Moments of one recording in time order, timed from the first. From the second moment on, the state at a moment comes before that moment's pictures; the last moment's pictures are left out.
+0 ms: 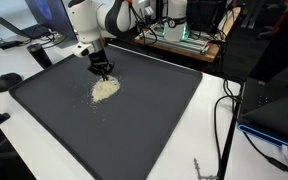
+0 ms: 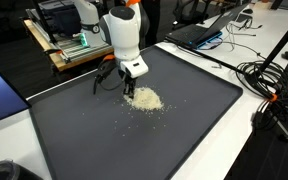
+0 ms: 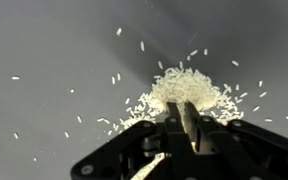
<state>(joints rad) -0.28 0.56 0.06 -2.07 -0.04 2.65 -0.86</state>
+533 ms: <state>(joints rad) -0.28 0.54 0.04 -2.07 -0.04 2.65 -0.79</state>
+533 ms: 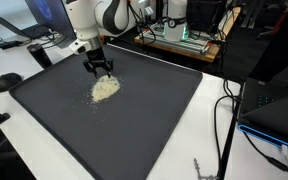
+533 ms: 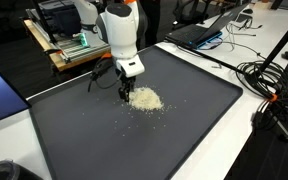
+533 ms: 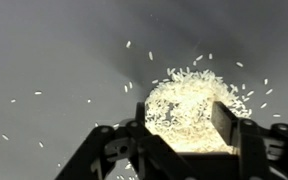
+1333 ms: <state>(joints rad) -0.17 0.40 -0.01 -2.10 -0.08 2.54 -0.43</state>
